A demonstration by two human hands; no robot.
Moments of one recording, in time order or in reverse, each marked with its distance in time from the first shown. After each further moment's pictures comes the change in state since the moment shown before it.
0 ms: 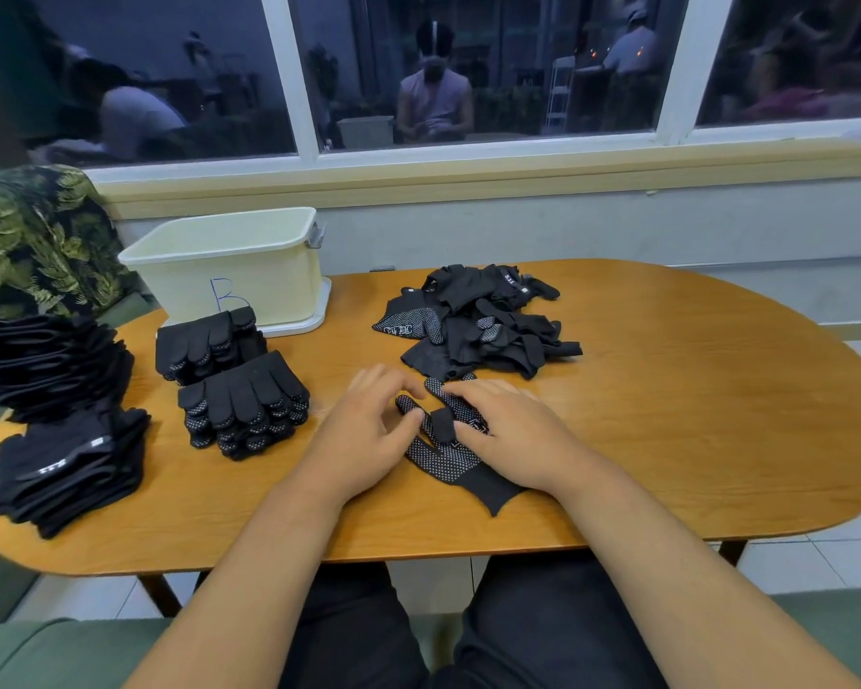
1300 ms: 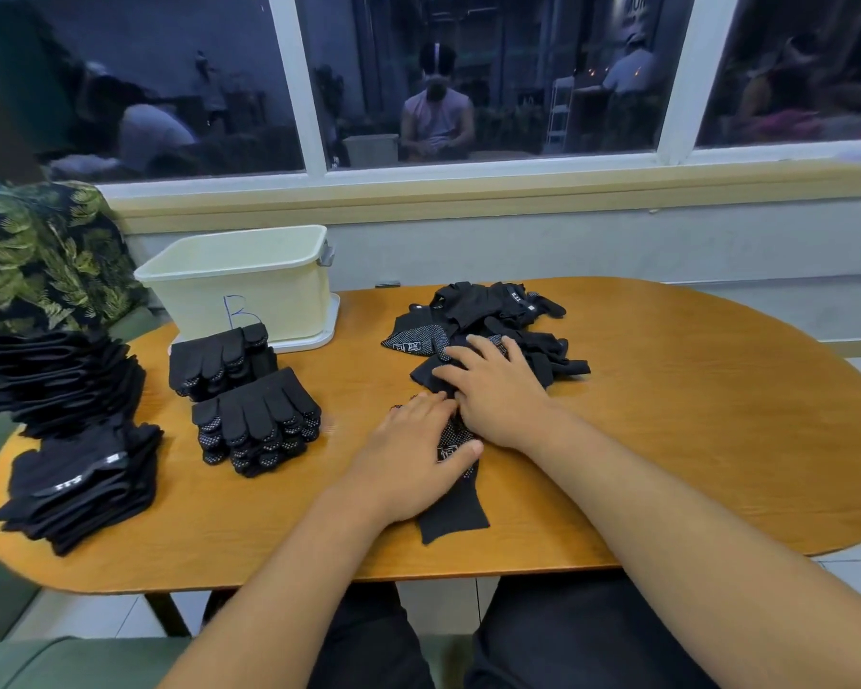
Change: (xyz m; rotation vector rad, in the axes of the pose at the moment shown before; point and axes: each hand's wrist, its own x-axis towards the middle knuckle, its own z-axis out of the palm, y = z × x) left_hand 0.012 0.021 0.020 0.285 -0.355 -0.158; right_hand 0.075 0.003 -0.001 -0.480 0.006 -0.059
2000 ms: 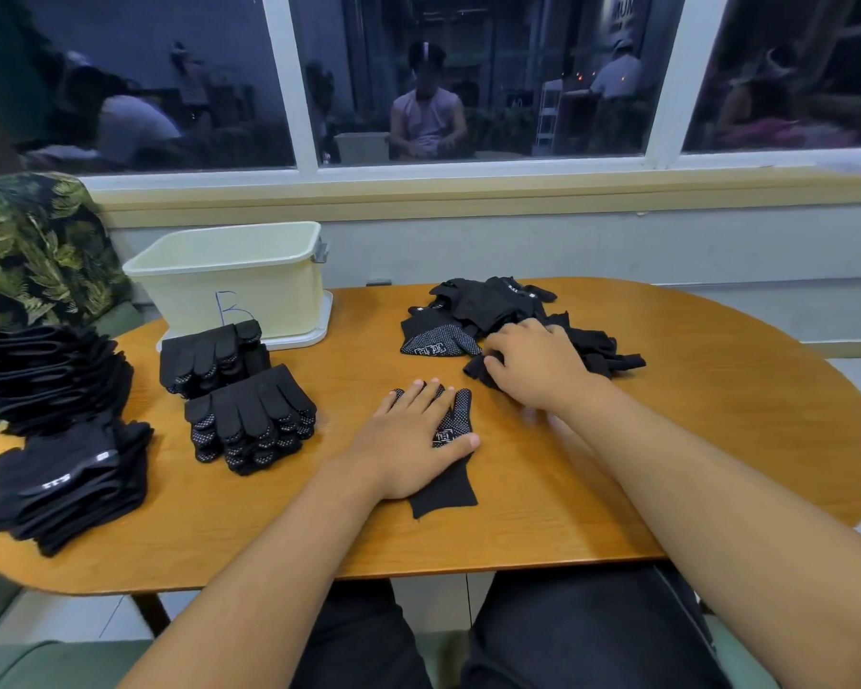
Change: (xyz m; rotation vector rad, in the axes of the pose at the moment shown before) left_hand 0.024 -0.016 0.003 0.118 -0.158 0.000; right_hand 0.007 0.053 -0.018 0.050 -0.008 0.216
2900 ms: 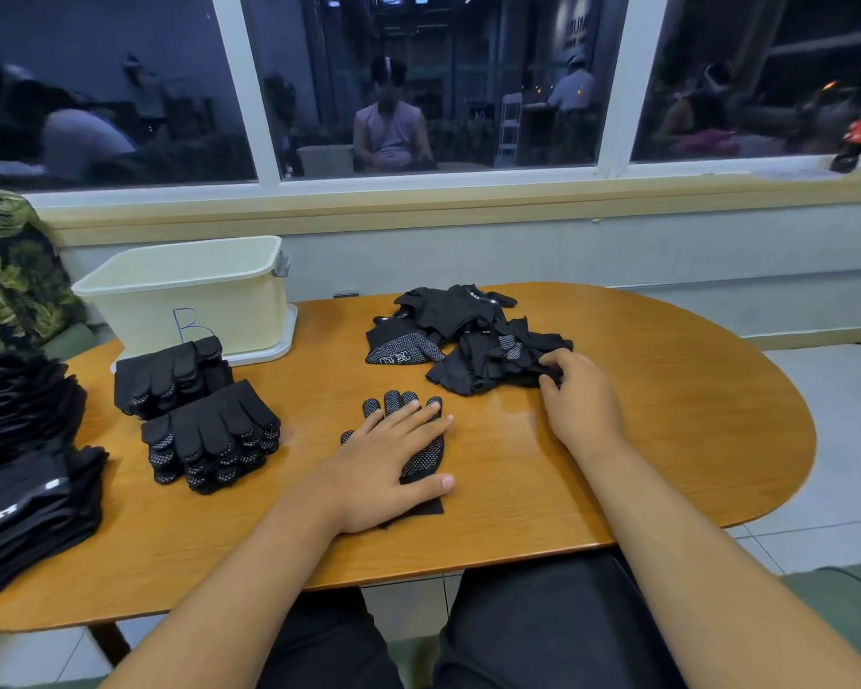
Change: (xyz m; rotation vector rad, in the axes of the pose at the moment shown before) left_hand -0.023 0.007 -0.001 -0.049 -0.007 0.256; right_hand -0.084 0.059 0.020 0.445 0.363 0.487
